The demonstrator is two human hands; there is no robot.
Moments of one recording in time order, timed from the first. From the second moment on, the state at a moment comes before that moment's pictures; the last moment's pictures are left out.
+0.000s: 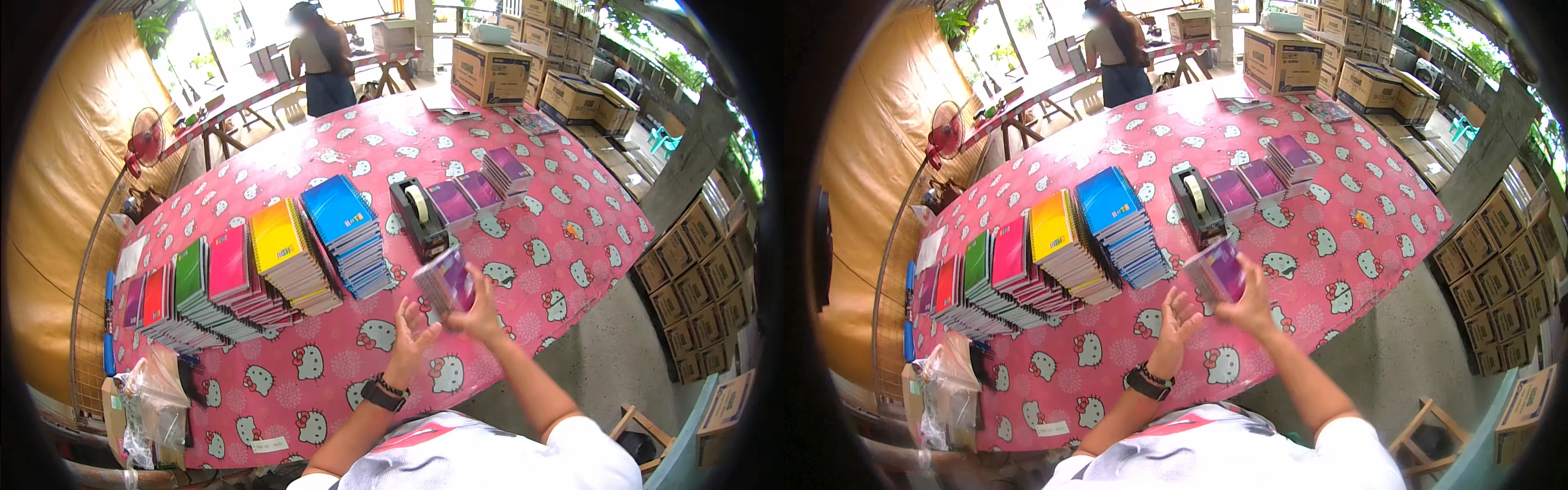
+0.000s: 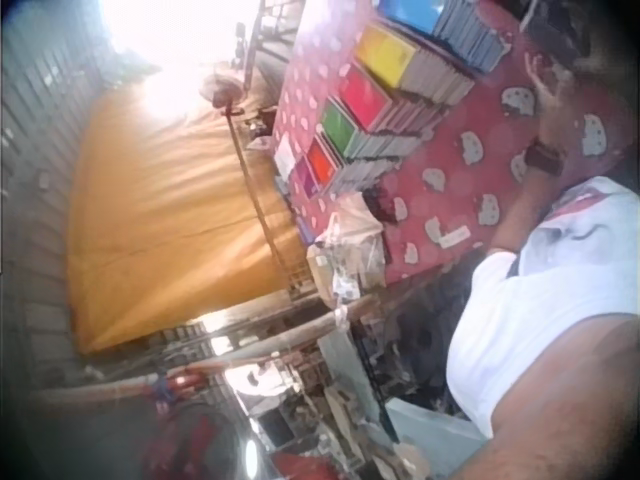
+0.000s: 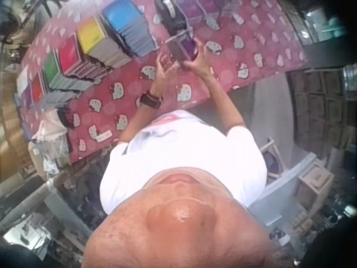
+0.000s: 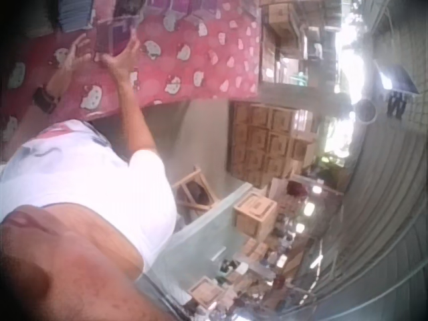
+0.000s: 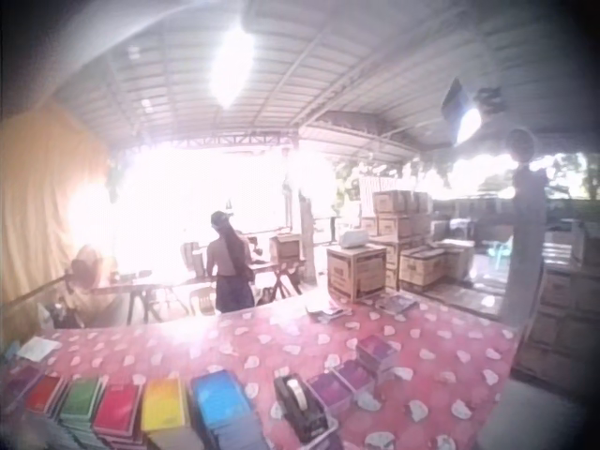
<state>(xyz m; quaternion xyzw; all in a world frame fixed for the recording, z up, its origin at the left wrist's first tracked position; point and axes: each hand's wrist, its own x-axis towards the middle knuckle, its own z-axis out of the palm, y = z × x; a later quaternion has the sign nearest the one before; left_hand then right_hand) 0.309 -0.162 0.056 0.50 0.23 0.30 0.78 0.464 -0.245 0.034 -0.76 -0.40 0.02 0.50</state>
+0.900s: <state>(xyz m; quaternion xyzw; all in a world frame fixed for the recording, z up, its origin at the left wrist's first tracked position) -0.126 -0.012 0.006 0.62 0.59 0.50 0.08 0.414 -0.170 0.036 -0.71 -0.50 0.42 0.27</state>
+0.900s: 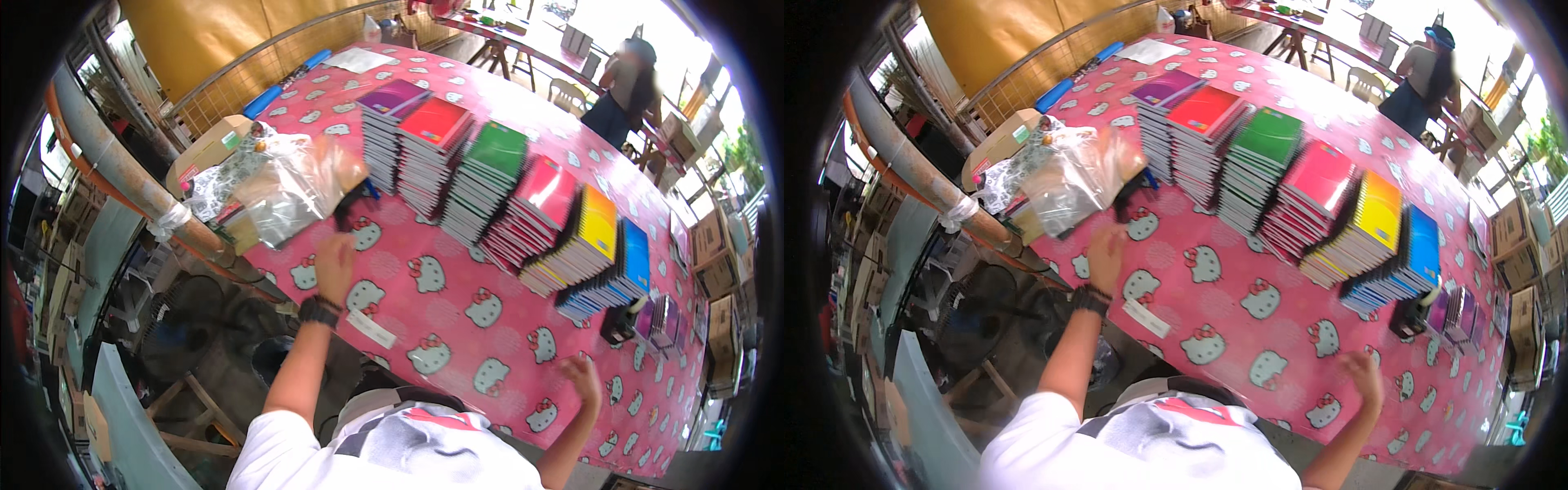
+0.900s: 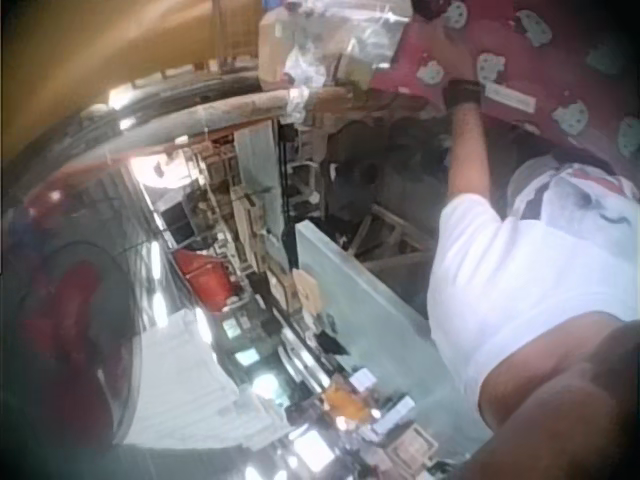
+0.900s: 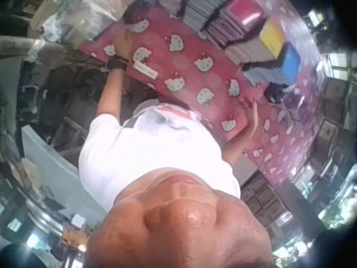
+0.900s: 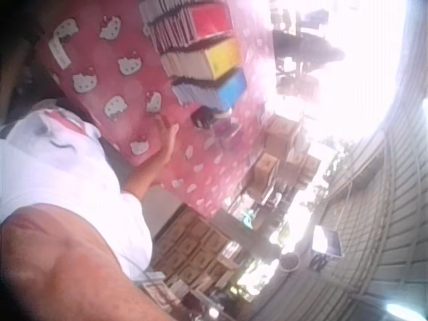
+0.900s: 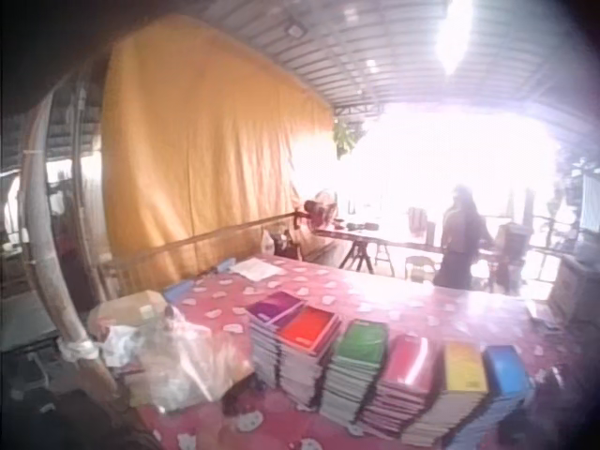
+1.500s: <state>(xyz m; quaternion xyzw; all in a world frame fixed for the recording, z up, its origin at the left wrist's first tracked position) -0.242 0.113 0.070 0.58 0.58 0.56 -0.09 0.114 -0.079 0.045 -0.57 -0.65 0.39 0.31</state>
